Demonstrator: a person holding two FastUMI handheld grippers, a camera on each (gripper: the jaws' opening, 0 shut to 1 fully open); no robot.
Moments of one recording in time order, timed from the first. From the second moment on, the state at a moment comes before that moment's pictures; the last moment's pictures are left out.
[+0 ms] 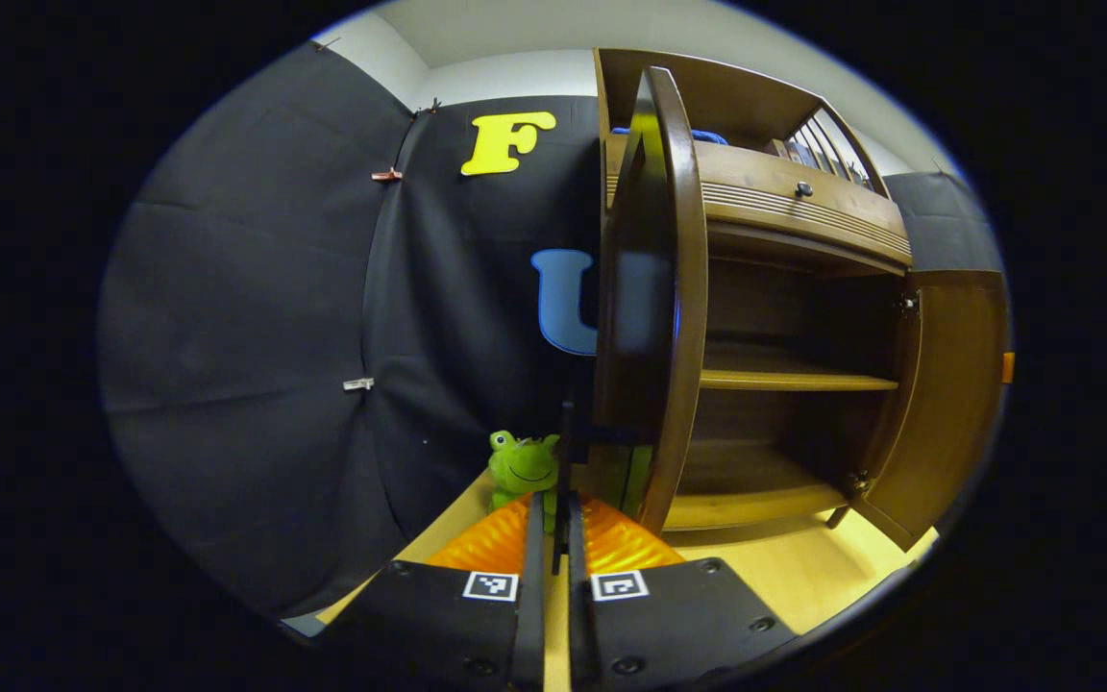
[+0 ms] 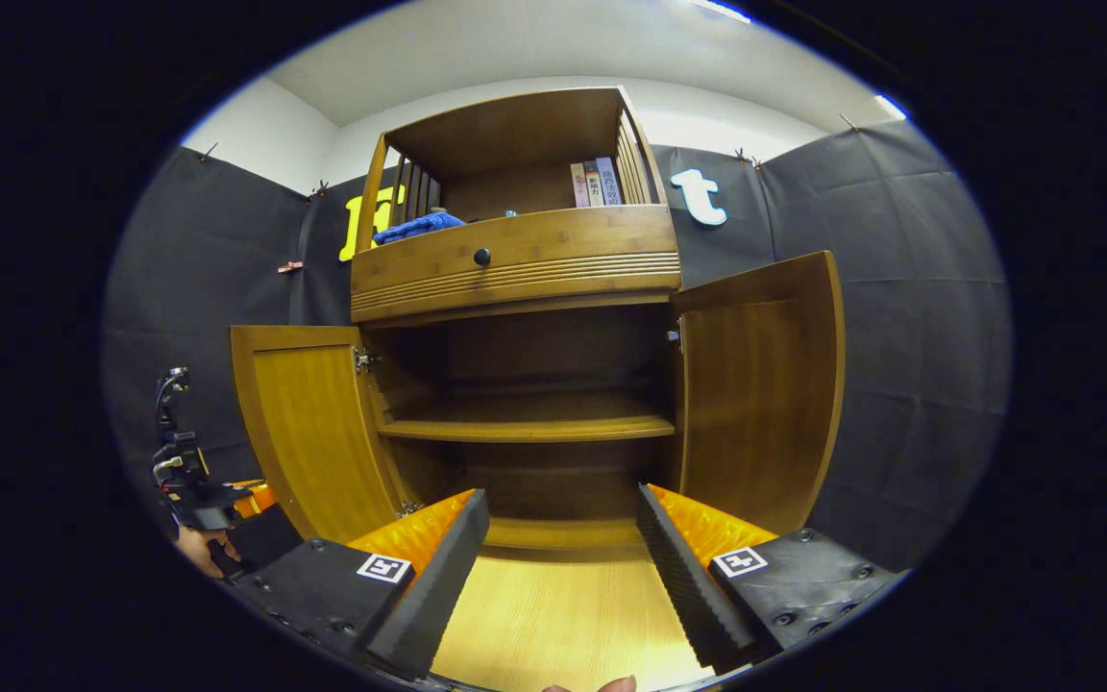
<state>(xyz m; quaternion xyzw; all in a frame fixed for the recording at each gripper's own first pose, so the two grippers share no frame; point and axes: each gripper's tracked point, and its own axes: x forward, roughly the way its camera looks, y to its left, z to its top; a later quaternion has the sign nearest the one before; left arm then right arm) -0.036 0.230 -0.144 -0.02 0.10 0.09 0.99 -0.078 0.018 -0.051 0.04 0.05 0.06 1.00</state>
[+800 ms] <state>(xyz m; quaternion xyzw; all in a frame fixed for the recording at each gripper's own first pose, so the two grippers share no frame) -0.091 0.174 -0.076 0.01 0.06 0.08 0.99 -0.061 0.014 -0.055 0.05 0.06 0.07 0.99</state>
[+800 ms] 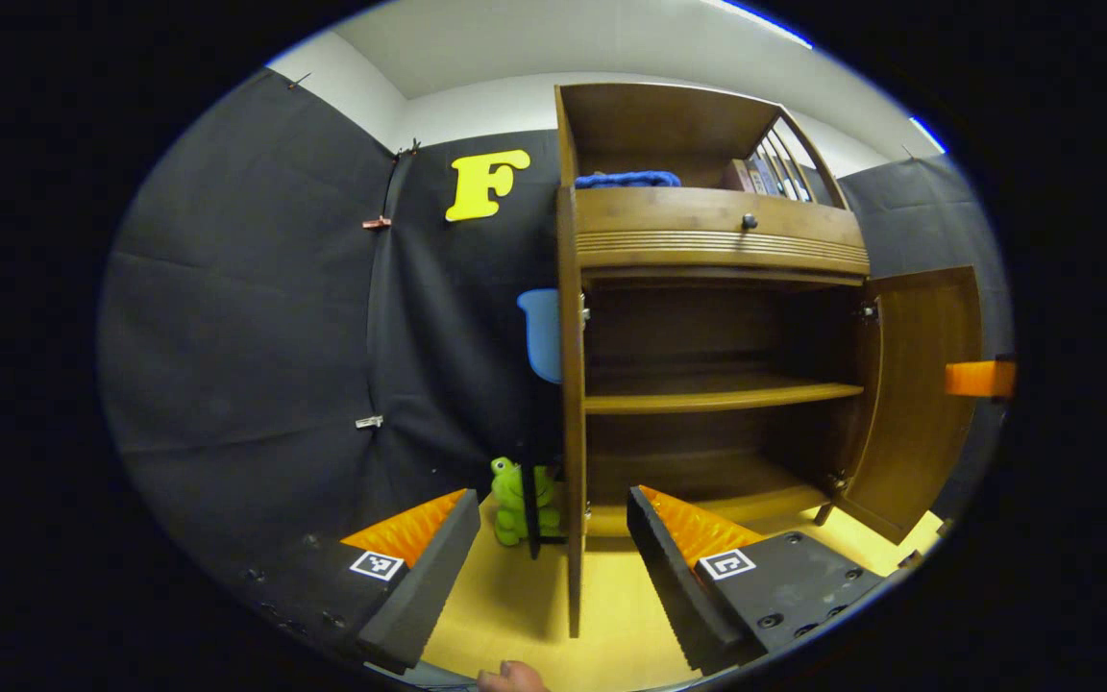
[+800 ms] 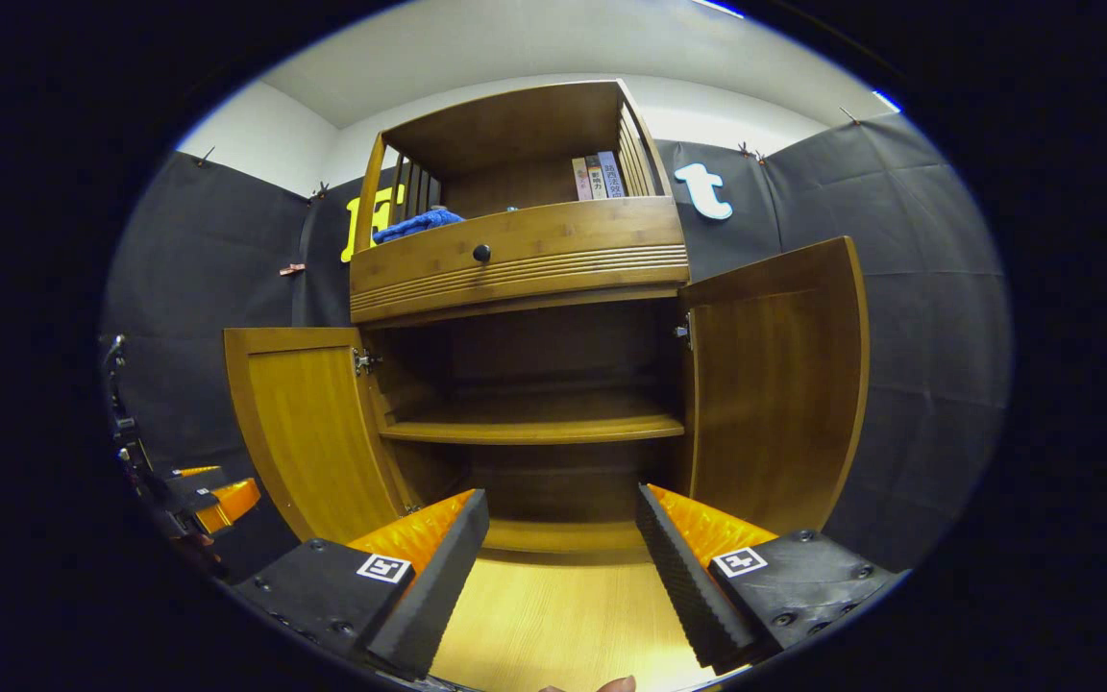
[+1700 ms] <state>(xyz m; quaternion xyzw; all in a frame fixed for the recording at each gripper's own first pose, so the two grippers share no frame) -0.033 -0.035 -0.035 0.02 0.04 -0.04 1.00 -0.038 -0.043 -0.040 0.08 0.03 0.05 1.00</state>
